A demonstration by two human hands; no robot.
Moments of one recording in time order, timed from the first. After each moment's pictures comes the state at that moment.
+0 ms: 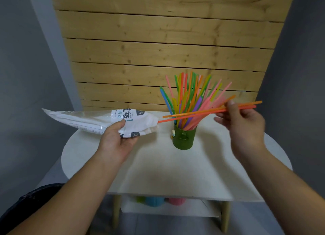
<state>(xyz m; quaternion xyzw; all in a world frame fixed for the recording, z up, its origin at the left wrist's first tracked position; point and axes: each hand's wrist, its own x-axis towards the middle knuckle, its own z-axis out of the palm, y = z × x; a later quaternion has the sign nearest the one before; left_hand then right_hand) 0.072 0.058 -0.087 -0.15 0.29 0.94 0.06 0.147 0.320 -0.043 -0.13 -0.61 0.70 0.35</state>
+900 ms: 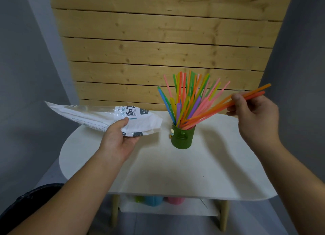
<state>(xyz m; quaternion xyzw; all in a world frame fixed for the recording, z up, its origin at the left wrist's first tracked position) 0.075 0.067 -0.084 -0.13 0.34 0.93 0.06 0.156 0.346 -0.027 -0.05 -0.77 0.49 0.41</state>
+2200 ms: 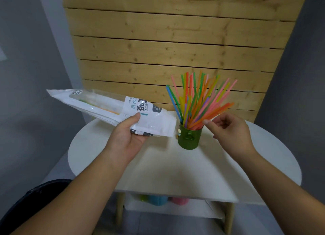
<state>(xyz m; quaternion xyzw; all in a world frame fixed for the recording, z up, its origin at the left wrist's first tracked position) 0.089 0.066 -0.073 -0.03 0.38 0.92 0.08 0.125 0.327 -0.082 -0.09 -0.85 0.46 0.25</state>
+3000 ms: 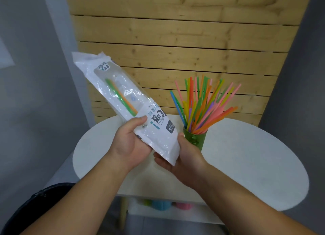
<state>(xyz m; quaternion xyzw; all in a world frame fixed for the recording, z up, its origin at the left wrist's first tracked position) 0.095 0.058 -0.069 0.08 0.36 0.91 0.18 0.136 0.196 -0.085 -0.20 -0.44 0.87 -0.11</state>
